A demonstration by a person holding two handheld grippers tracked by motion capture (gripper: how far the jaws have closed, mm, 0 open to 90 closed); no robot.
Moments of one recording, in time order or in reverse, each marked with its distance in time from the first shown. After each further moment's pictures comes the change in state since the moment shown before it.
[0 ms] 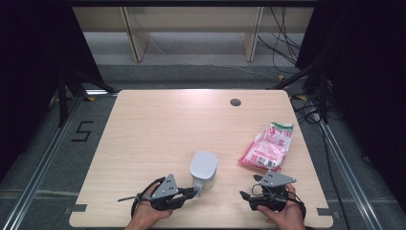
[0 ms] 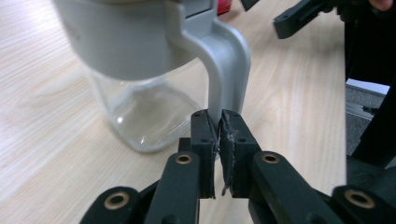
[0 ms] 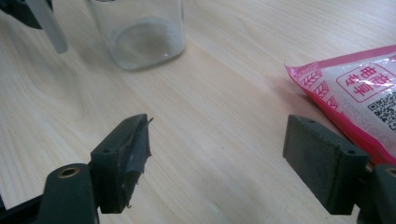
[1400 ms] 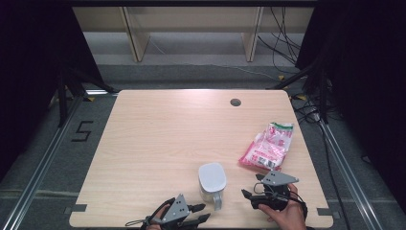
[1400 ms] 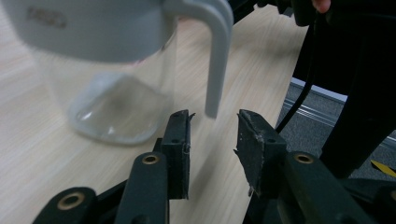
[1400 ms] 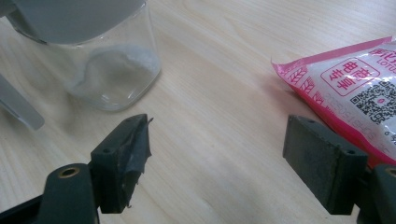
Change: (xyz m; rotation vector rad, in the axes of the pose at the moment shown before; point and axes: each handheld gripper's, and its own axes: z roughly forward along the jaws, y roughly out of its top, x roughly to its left) left arm -0.067 -0.007 0.016 -0.028 -0.007 -0.050; right arm -0.002 -0.001 -0.003 0.008 -0.010 0.052
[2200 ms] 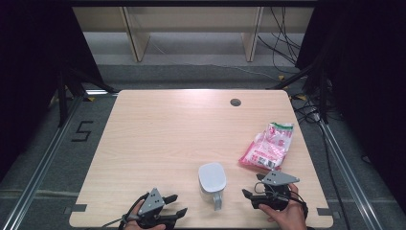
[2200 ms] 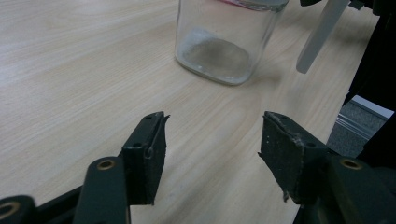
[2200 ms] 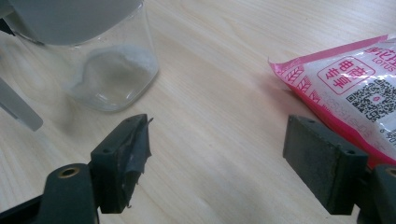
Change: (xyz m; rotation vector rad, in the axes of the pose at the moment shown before) left arm 0.040 -0.027 -0.045 0.028 0.137 -0.150; right arm -0.002 0.000 -0.001 -0.009 -0.009 -0.001
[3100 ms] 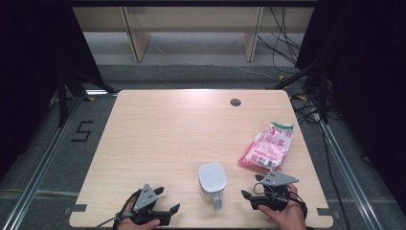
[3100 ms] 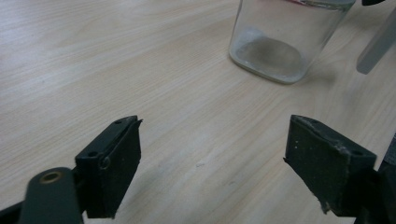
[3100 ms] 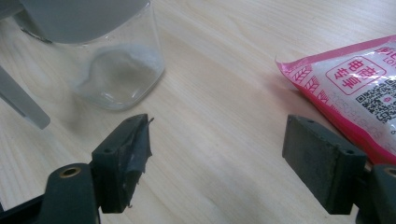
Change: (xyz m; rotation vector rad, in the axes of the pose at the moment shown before) left arm 0.016 0.001 -0.010 0.006 0.142 0.005; right arm 0.002 0.000 0.001 0.005 0.012 -0.004
